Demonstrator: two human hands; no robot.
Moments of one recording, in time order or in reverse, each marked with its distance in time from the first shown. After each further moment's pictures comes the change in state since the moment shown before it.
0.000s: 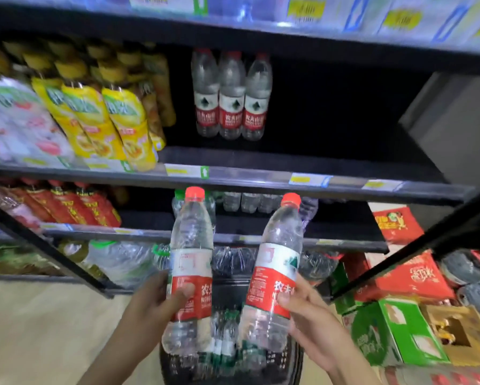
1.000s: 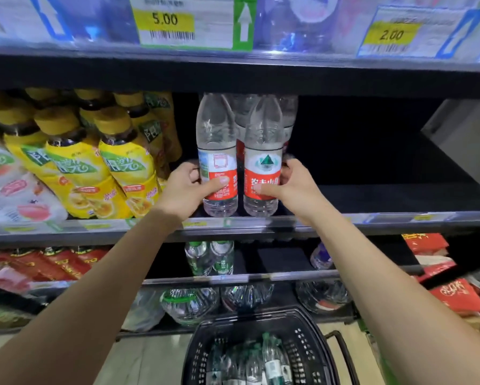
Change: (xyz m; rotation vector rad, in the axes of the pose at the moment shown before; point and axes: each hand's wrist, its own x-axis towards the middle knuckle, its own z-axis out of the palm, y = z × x) left_hand 0.275 0.122 -0.033 0.026 -0.065 0.201; right_hand 0.244 -0.159 0.080 -0.703 0.297 -0.401
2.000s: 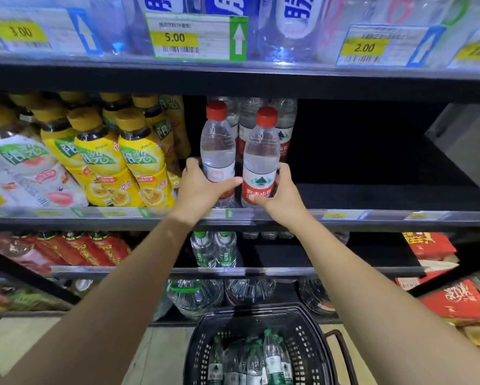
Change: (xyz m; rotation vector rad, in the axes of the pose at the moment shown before) left_hand -0.004 -0.011 0.015 0.412 0.254 0.080; right_hand -0.015 0.027 0.014 -0.193 0.027 -0.141
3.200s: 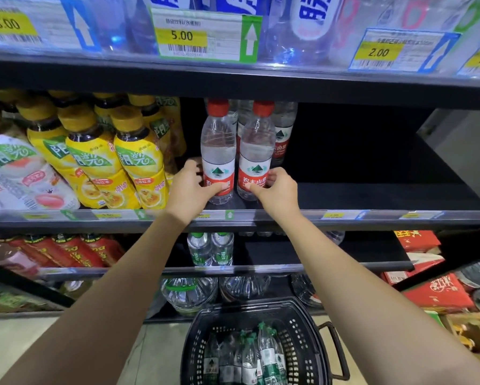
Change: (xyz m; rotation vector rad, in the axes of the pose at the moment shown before) left_hand 0.009 -0.010 -0.007 0.059 -0.046 0.091; right_hand 0.023 -0.001 0.020 -0.128 0.240 0.113
